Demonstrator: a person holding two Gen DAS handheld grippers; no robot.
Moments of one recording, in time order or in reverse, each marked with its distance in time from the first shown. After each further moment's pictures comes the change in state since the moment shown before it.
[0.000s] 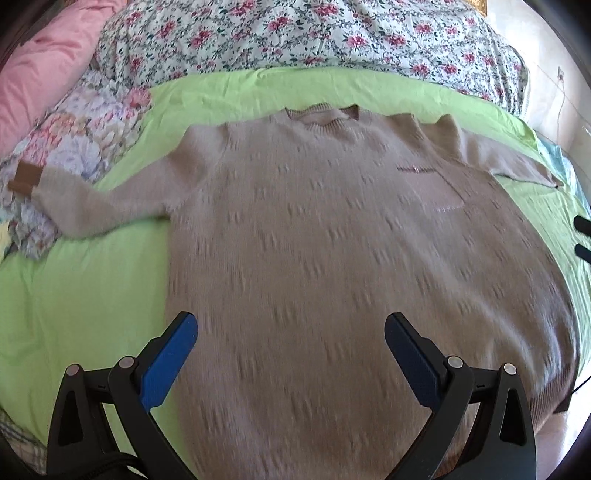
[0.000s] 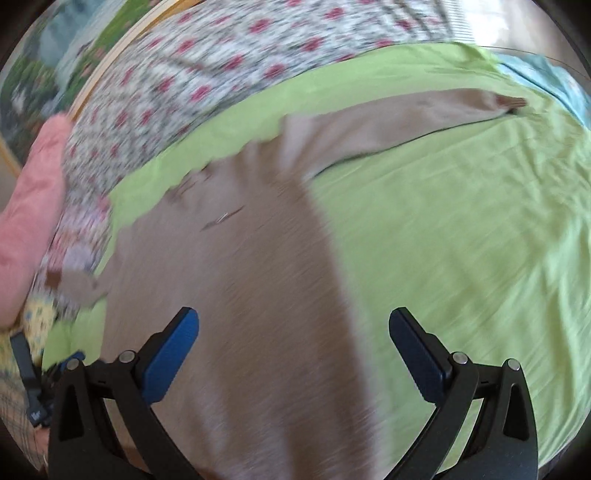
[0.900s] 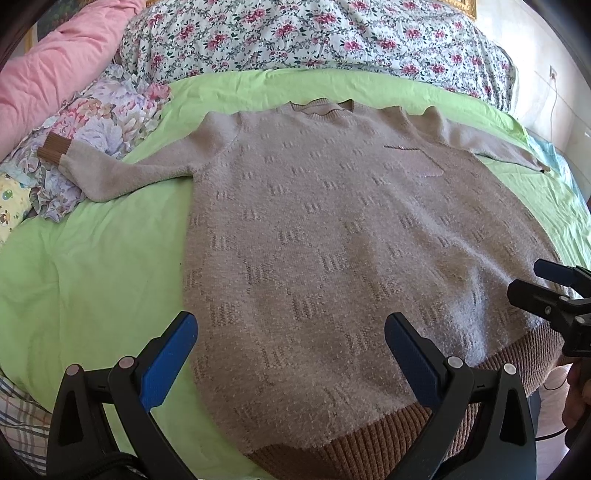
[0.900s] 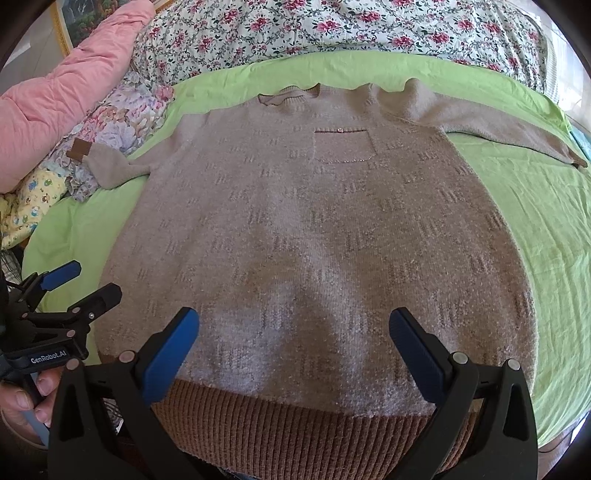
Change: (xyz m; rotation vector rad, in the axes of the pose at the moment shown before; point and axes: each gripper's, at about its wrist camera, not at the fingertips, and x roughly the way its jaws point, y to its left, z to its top) left arm -0.048 0.002 -0.085 -0.010 -0.010 -0.004; right arm 0.004 0.144 -0.131 -0.353 0.145 0.068
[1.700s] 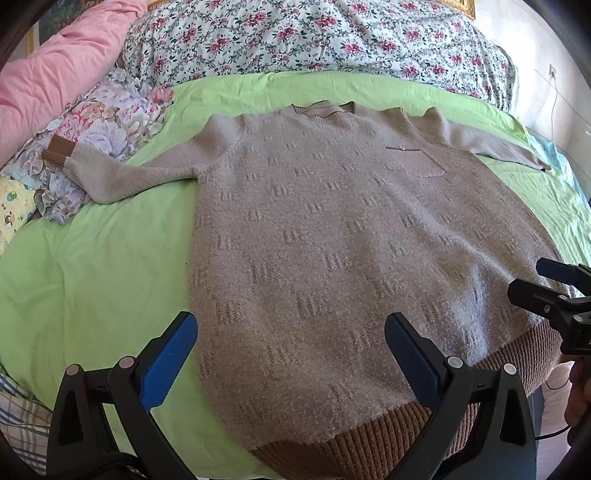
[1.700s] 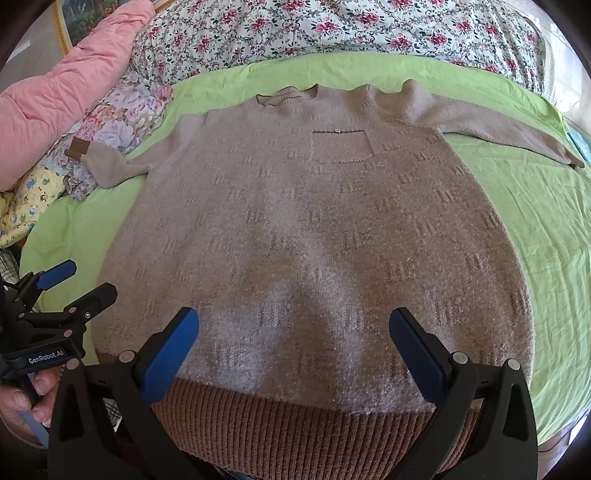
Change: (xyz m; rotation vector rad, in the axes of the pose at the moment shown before) left arm -0.004 0.003 -0.004 -0.004 -0.031 0.001; right arm -0.001 0.000 -0.002 -0.061 -0.019 -0.079
